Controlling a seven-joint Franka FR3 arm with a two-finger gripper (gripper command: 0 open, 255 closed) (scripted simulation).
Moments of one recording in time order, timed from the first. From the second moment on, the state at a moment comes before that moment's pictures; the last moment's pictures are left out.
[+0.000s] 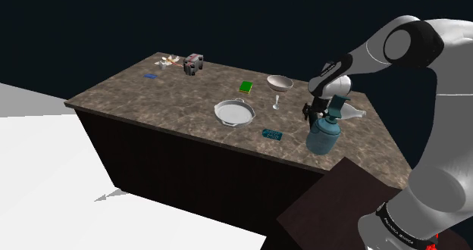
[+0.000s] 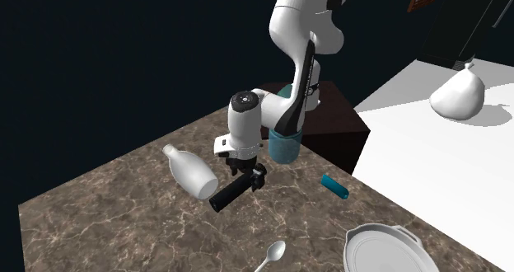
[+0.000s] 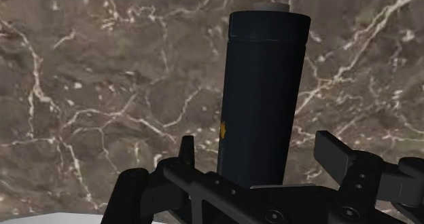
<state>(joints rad) -0.38 0.56 -0.21 -2.01 0.09 2.53 0.17</state>
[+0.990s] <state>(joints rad) -0.38 0.55 -0.21 -2.00 0.08 2.52 0.17</state>
